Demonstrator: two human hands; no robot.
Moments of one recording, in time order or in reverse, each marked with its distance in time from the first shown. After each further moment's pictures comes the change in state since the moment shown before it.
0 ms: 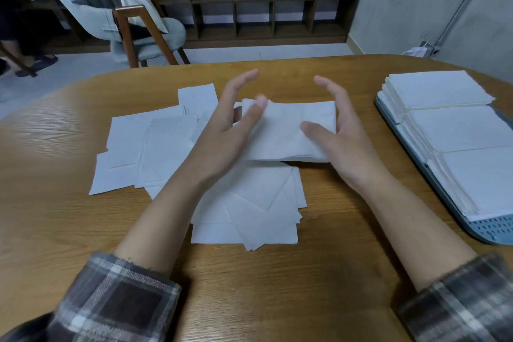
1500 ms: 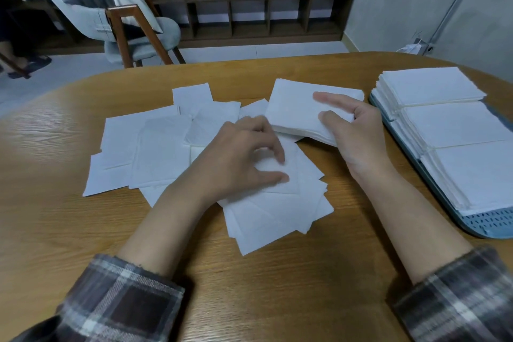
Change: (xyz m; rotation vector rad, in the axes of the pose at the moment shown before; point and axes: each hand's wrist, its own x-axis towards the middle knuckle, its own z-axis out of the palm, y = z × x) left_hand -0.003 -0.013 0.011 0.640 -0.235 0.284; right_hand 0.007 0.007 -0.015 -0.083 0.292 0.019
